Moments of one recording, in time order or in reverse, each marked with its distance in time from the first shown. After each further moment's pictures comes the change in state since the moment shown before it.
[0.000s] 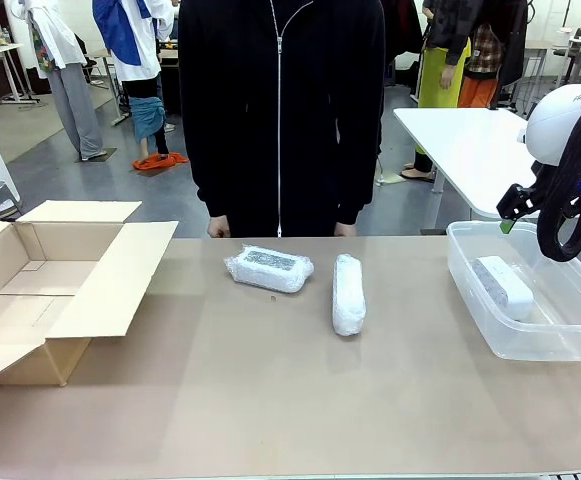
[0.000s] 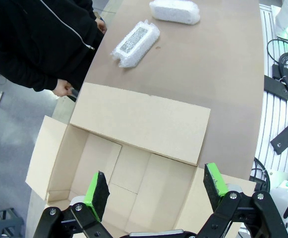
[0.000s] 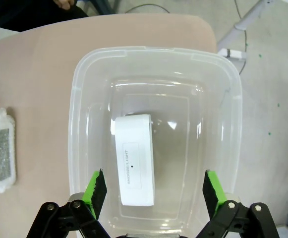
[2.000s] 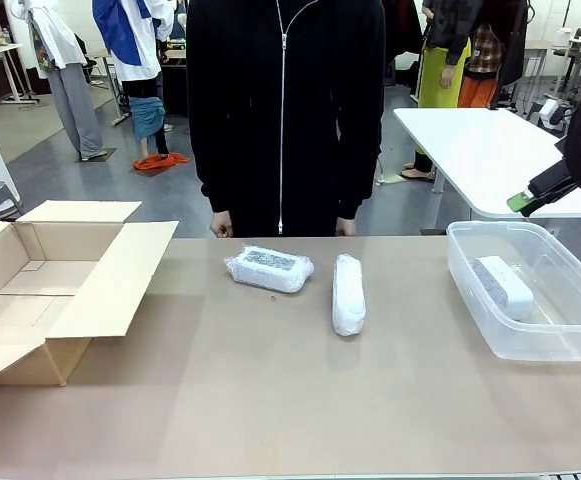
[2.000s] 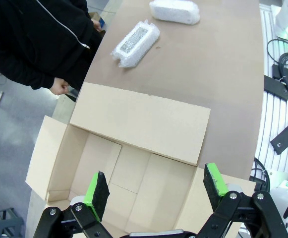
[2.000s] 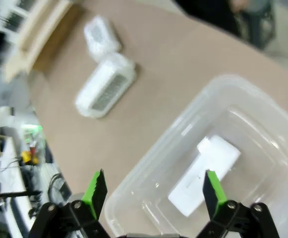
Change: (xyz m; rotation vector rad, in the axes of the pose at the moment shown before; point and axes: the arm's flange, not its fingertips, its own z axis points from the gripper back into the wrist) left arm 0.000 0.000 0.000 0.000 0.000 0.000; right arm 0.019 -0.063 0.010 0.736 -0.069 0.489
